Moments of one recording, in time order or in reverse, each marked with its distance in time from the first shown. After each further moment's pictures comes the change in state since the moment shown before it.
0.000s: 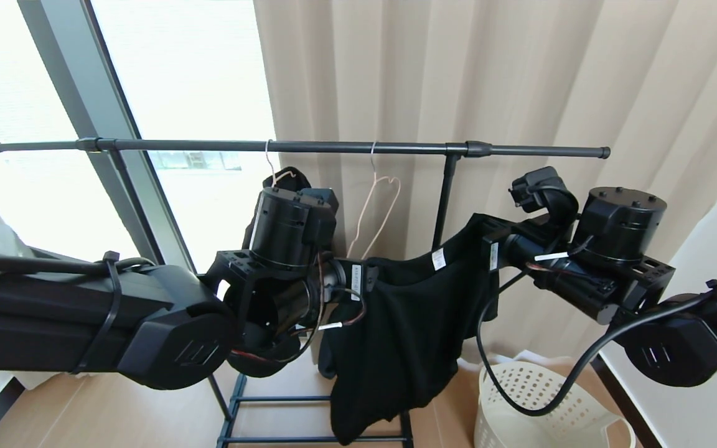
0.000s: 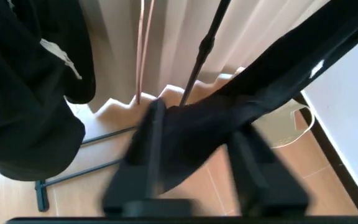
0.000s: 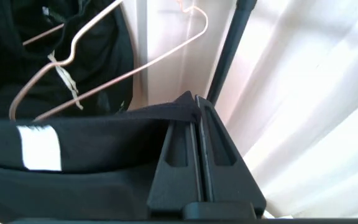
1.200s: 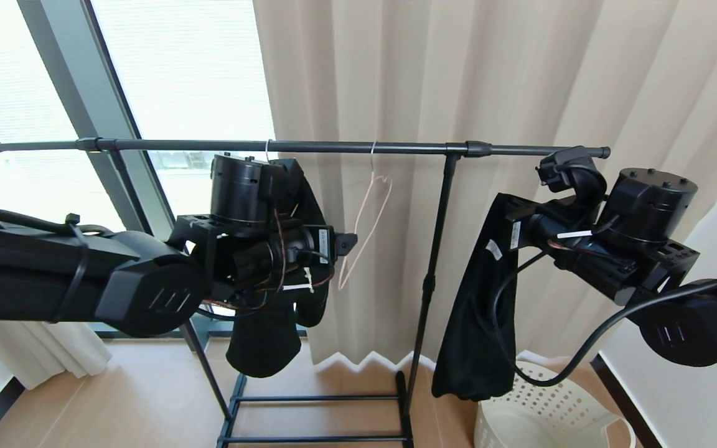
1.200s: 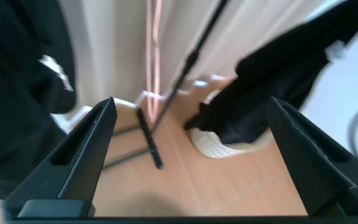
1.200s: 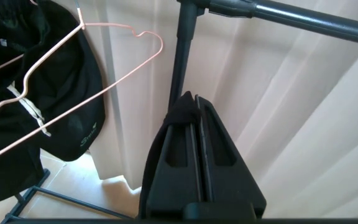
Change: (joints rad) left arm 0.146 -0.004 -0.076 0.020 -0.124 0.035; right arm -0.076 -0.020 -0.037 -0.003 -0.004 -0.021
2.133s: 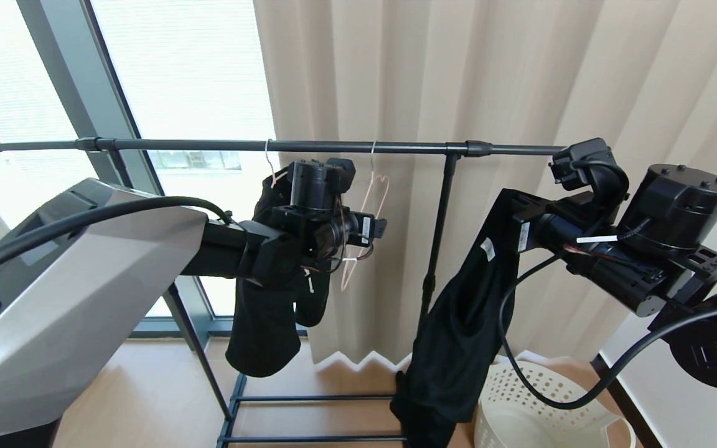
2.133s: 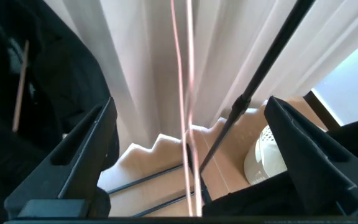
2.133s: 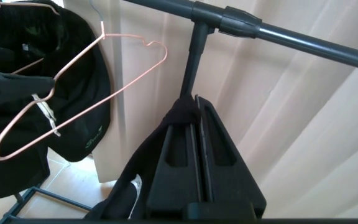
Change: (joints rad) left arm 0.022 0.396 -0.479 0.001 -0.003 0.148; right arm 0.053 -0.091 0.063 -0.007 -0.033 -0.023
